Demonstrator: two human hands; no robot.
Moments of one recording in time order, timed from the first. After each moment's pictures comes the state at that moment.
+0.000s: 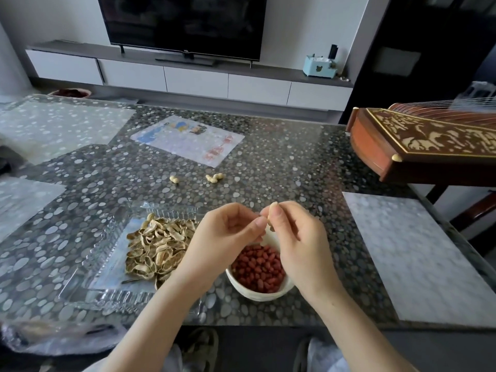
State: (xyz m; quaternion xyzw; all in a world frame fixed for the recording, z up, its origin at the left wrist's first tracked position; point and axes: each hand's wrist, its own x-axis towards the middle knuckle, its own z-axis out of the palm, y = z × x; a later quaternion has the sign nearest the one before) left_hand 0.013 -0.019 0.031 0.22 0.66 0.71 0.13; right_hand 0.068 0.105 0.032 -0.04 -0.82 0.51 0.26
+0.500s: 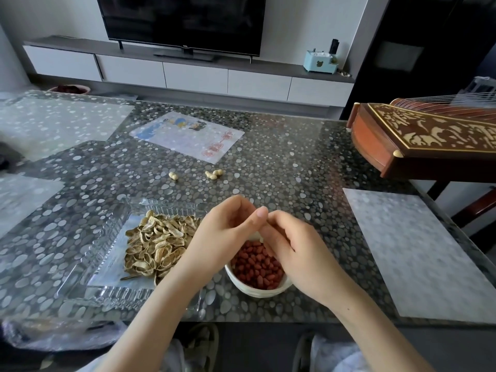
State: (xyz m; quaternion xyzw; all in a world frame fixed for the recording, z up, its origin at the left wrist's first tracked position) left_hand 0.006 -0.019 0.026 0.25 0.73 0.63 0.09; right_hand 0.076 0.115 0.032 0.02 -0.87 0.48 0.10
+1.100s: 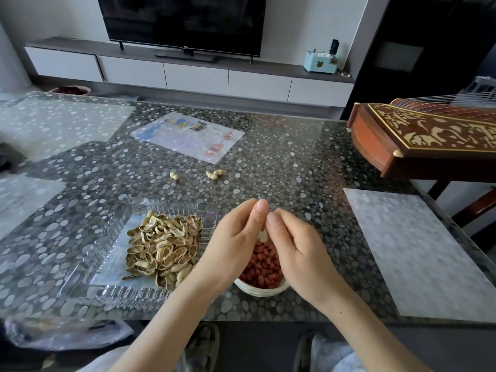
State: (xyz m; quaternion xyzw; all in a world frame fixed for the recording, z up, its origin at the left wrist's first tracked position) left_hand 0.021 -0.006 0.027 0.29 0.68 0.67 0.10; right_hand 0.079 0.105 0.034 0.05 -0.83 0.53 0.17
